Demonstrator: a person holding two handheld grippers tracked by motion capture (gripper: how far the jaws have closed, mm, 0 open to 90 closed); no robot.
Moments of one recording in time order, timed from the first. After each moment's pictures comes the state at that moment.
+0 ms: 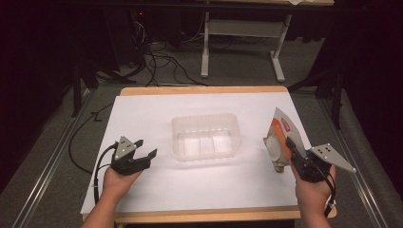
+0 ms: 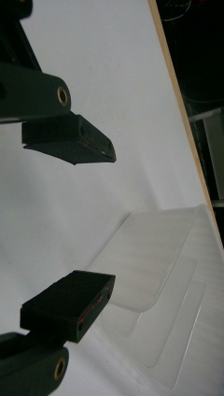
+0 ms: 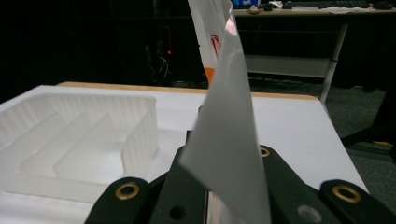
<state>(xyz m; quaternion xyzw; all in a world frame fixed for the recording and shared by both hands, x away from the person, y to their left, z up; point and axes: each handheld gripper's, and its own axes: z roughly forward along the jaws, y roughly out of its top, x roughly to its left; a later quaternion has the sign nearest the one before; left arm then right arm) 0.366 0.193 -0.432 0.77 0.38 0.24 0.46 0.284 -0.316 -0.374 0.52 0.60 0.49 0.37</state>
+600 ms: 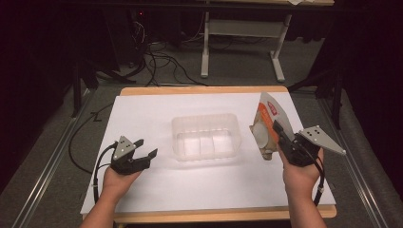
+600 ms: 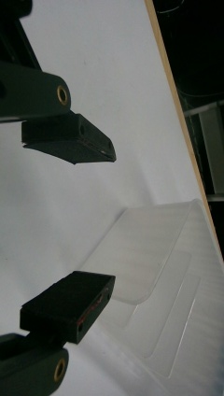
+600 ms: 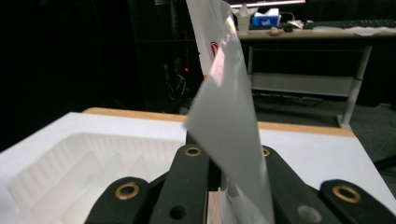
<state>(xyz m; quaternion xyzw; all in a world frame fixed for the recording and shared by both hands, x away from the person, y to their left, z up) 0.366 0.194 -0.430 0.77 0.37 0.23 0.47 0.308 -0.278 -0.333 0.49 0.59 0.52 0.36</state>
